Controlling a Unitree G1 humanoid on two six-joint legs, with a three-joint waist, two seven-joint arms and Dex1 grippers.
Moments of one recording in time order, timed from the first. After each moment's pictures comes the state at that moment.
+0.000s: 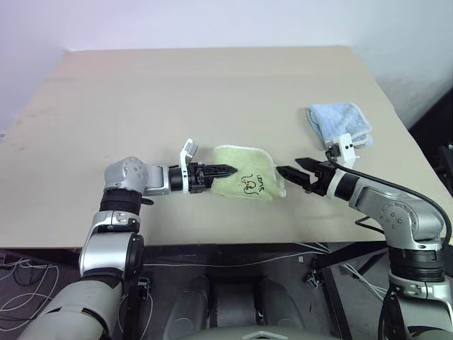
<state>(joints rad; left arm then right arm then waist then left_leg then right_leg) -0.85 0.32 0.13 0.65 -0.71 1.35 -0.85 -0.37 -0.54 -0.19 -0.17 0.65 0.94 0.54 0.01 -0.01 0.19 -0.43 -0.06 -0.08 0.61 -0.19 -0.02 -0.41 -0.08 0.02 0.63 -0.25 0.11</state>
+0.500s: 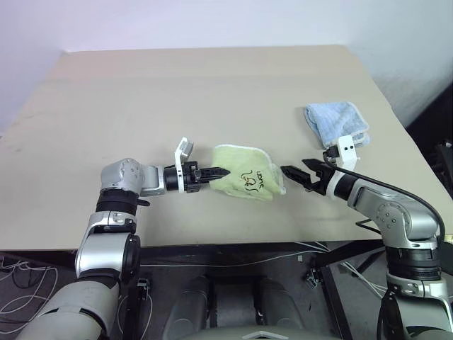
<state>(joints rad) -0.85 0.35 0.13 0.67 -0.69 1.29 -0.94 -0.38 -0.53 -0.18 -0.09 0.58 0.91 0.47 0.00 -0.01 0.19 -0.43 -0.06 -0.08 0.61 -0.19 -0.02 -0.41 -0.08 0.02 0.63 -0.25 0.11</state>
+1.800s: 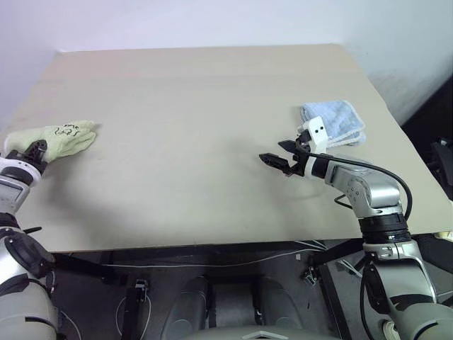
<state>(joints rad) -0.76 0.88 0.74 1.16 -0.63 0.48 -0.49 -0.62 -0.48 0.01 0.17 0.40 0.67 0.71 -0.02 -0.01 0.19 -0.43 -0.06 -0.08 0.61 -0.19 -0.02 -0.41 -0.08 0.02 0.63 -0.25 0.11</state>
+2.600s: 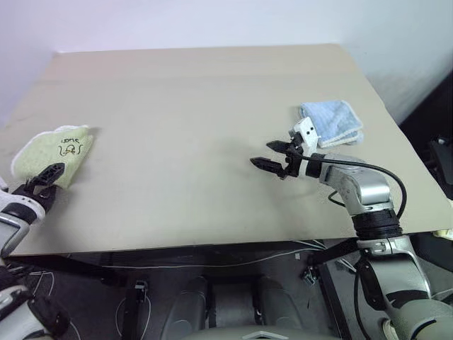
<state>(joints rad) -0.28 0.70 0.91 0.40 -0.97 1.00 -0.31 -0.65 -0.47 0.04 0.21 0.37 0.58 0.88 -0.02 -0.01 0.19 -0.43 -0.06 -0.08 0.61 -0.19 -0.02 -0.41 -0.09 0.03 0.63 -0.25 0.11</state>
